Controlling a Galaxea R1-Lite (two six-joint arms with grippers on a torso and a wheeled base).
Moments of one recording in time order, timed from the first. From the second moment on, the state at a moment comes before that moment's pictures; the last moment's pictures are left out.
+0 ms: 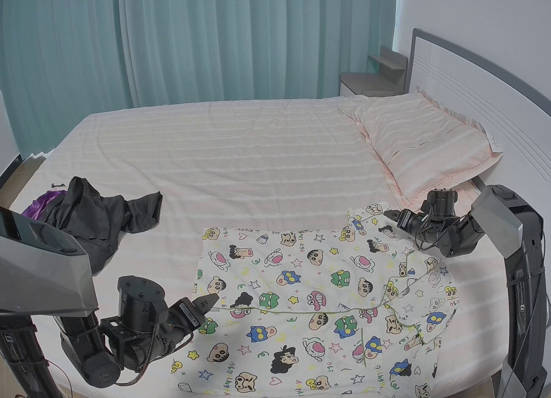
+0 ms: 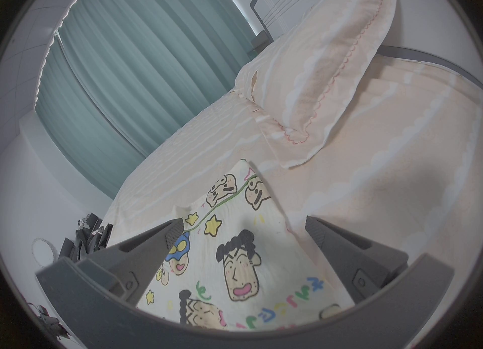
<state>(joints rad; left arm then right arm) -0.53 2.07 -0.16 -1.31 0.17 -1.00 0.01 2.63 -1.43 -0.73 0.20 0.50</state>
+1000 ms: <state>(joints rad) -0.53 2.06 -0.16 -1.31 0.18 -1.02 0.00 2.74 -1.71 -0.58 0.11 0.50</state>
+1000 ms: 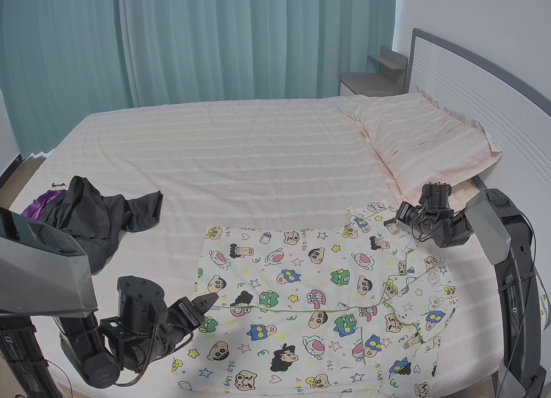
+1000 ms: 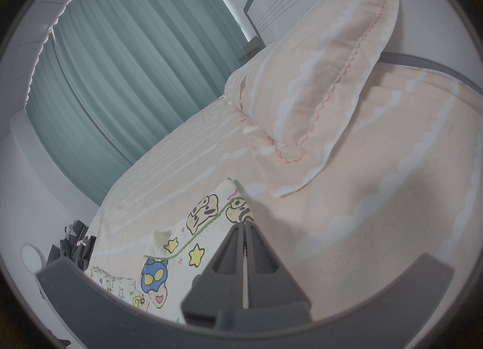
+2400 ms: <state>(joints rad) -0.54 2.06 -0.16 -1.31 0.17 -1.02 0.05 2.85 -1.93 -0.49 0.03 0.55</state>
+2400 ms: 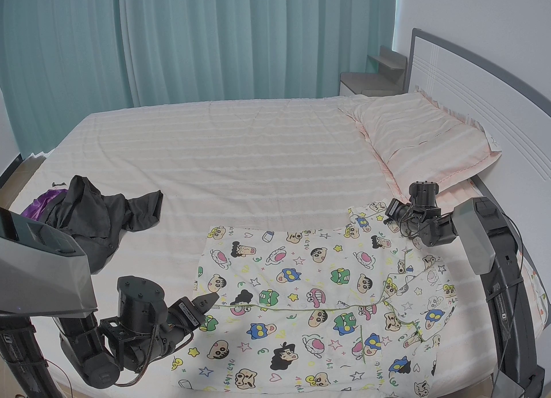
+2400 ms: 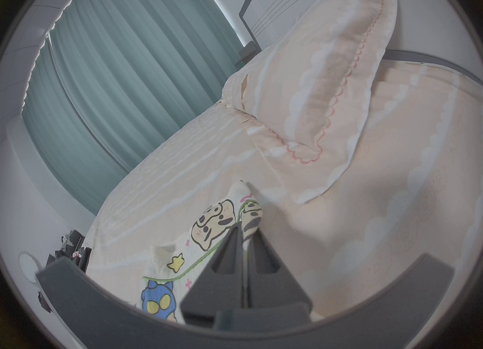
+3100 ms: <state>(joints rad) -0.54 2.06 -0.16 -1.31 0.18 -1.02 0.01 2.85 -1.96 -0.50 -0.04 0.62</state>
